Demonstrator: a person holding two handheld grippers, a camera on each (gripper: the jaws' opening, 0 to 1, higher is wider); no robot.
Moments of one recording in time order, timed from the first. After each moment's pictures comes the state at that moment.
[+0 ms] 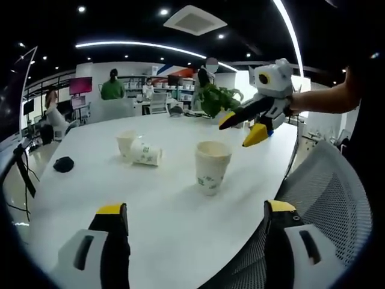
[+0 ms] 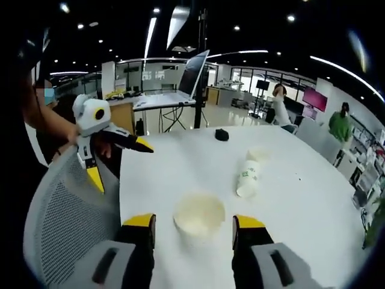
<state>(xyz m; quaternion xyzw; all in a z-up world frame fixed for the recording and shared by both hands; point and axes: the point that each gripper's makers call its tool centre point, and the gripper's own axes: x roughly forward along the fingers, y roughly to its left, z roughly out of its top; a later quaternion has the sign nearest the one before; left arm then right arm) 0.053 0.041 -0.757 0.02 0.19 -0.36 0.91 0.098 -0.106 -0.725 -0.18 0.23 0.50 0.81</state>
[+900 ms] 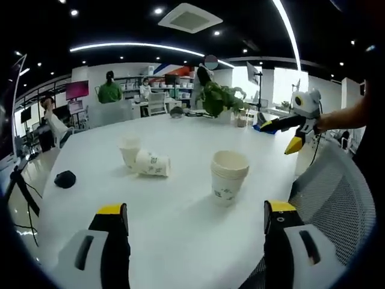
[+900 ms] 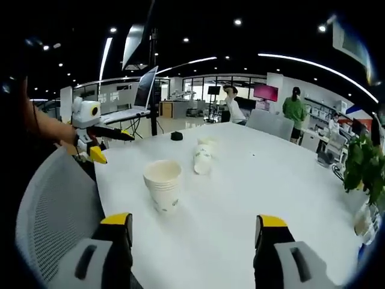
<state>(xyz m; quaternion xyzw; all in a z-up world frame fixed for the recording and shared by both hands) 0.109 0.046 -0.738 0.05 0.18 -0.37 0.91 0.076 -0.201 -0.740 -0.12 0.21 0.38 0.90</state>
